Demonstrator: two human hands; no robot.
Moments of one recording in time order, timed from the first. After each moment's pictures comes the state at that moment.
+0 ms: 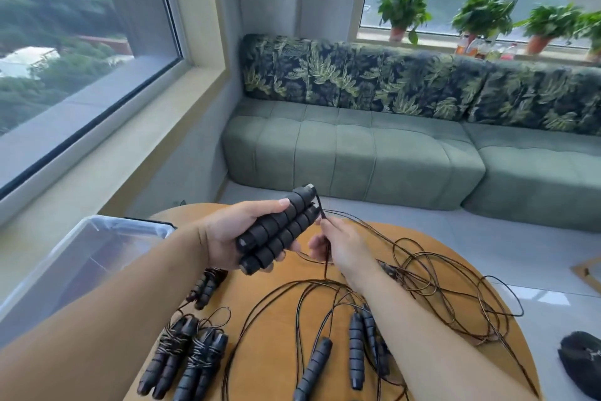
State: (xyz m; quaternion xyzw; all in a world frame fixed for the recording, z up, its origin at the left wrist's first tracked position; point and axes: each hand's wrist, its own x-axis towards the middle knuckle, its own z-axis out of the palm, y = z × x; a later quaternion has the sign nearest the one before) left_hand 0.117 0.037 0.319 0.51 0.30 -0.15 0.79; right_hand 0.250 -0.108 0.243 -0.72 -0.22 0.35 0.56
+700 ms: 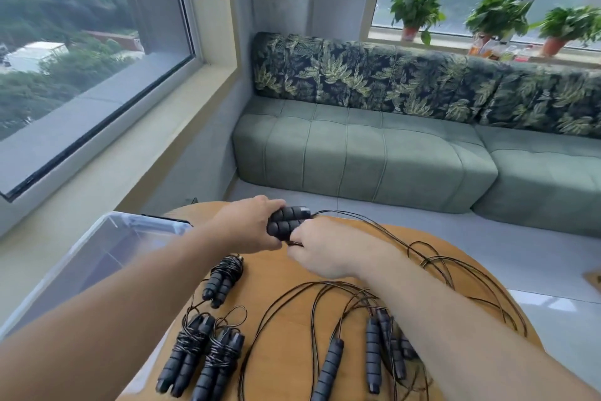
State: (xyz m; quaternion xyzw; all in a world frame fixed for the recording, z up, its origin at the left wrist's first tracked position) left_hand 0.109 0.070 0.308 0.96 0.23 -0.09 0.15; right_hand 0.206 -0.063 0.320 -0.78 -0.58 0.24 0.02
